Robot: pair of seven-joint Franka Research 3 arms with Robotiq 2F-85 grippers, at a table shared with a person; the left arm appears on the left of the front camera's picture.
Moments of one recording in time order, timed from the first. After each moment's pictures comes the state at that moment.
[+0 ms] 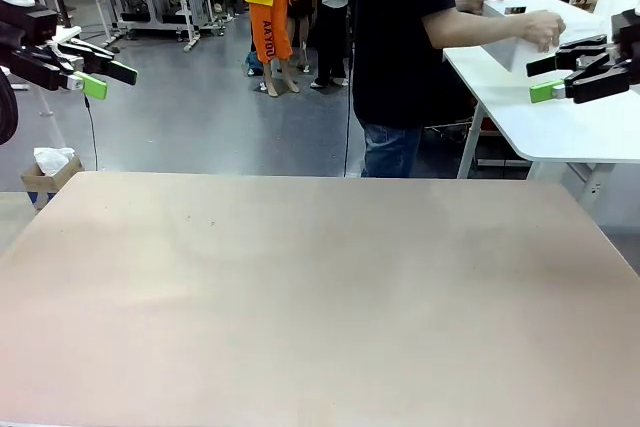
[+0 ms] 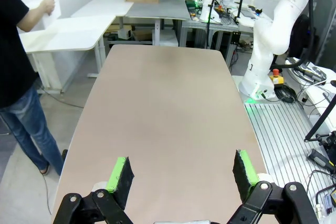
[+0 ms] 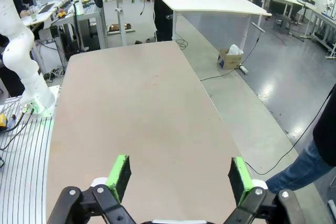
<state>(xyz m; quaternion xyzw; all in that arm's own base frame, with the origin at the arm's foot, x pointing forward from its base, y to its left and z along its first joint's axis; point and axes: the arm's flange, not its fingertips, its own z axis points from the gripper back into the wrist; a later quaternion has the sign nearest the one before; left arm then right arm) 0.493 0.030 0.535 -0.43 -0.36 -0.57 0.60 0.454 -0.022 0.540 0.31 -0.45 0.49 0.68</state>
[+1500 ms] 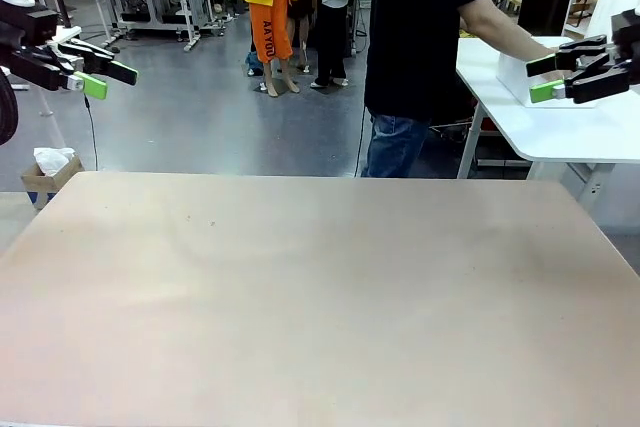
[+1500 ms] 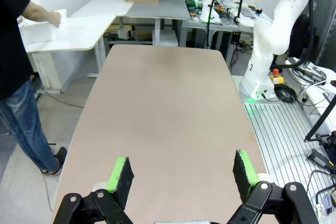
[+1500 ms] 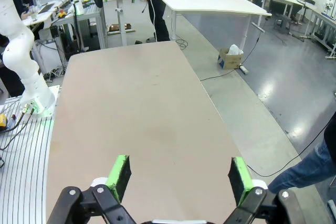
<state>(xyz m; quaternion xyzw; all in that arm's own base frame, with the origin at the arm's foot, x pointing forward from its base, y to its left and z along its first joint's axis) 0.493 0.030 0.535 -0.43 -0.36 -0.57 0.60 0.454 -0.022 0.540 0.31 -0.45 0.49 0.68</state>
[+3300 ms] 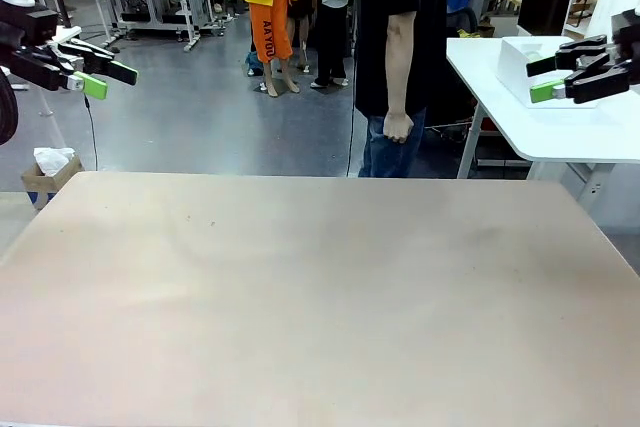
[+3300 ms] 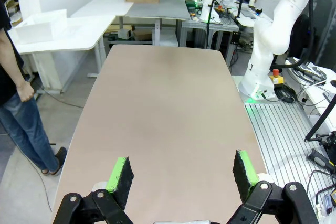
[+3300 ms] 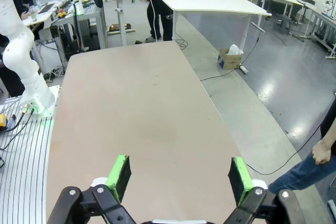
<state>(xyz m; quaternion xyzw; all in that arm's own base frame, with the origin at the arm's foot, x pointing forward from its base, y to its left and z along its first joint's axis) 0.493 0.030 0.535 -0.43 -0.36 -0.57 0.60 0.454 -0.022 0.540 0.31 -0.45 0.49 0.68</state>
